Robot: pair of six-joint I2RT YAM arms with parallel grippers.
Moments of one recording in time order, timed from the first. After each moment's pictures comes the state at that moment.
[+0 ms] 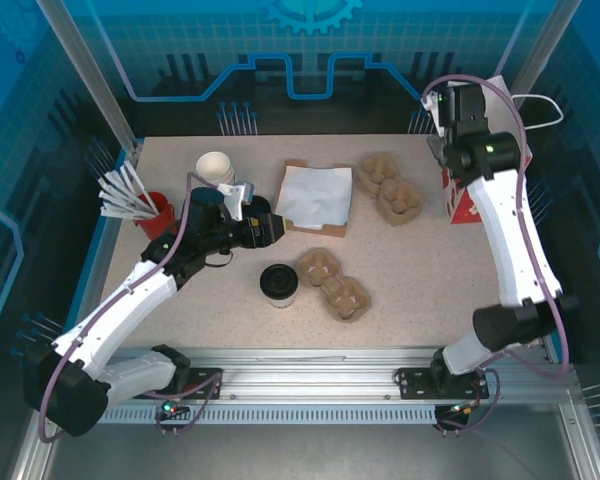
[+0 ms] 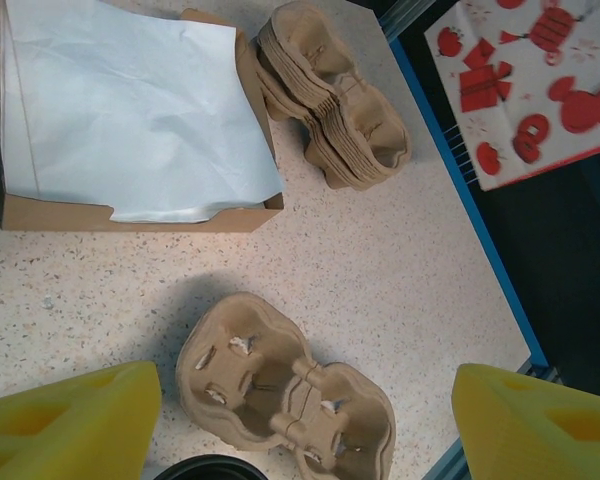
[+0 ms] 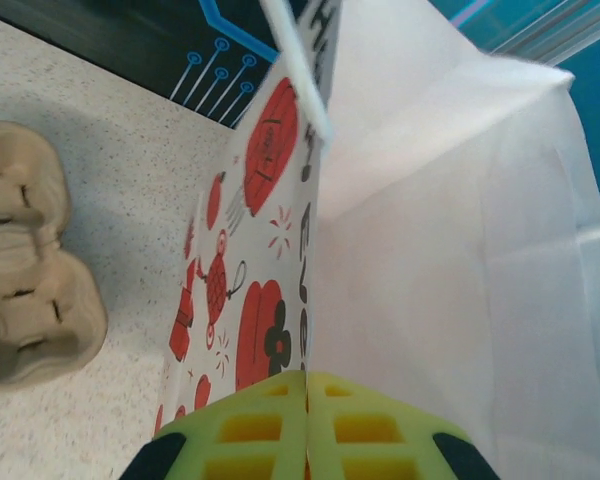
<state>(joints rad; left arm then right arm) -0.43 1.11 0.93 -0.34 0.35 -0.56 0.23 1.52 1.93 -1.09 0.60 -0.37</state>
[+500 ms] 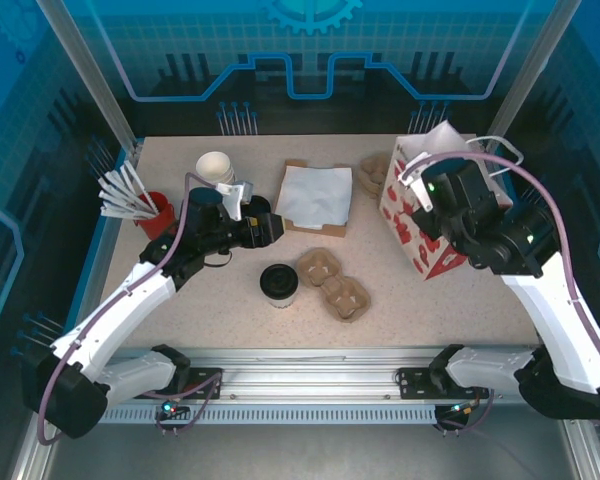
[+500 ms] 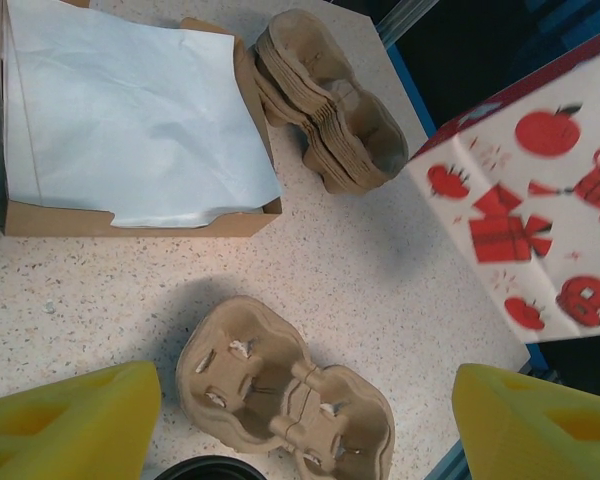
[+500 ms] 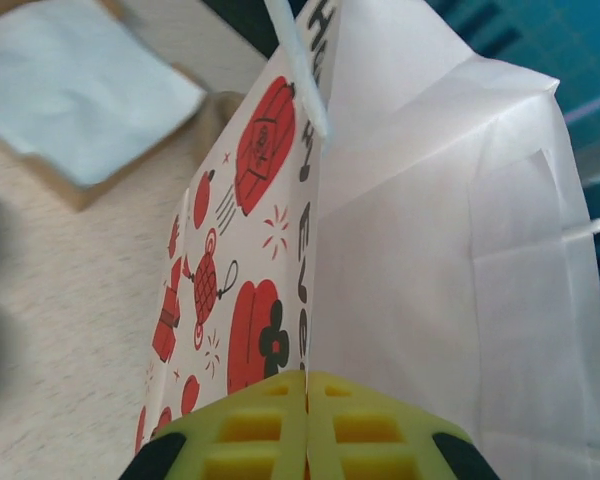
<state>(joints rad) -0.43 1.09 0.93 -0.34 0.34 -0.56 0.68 1.16 1.75 -1.38 0.56 -0.23</state>
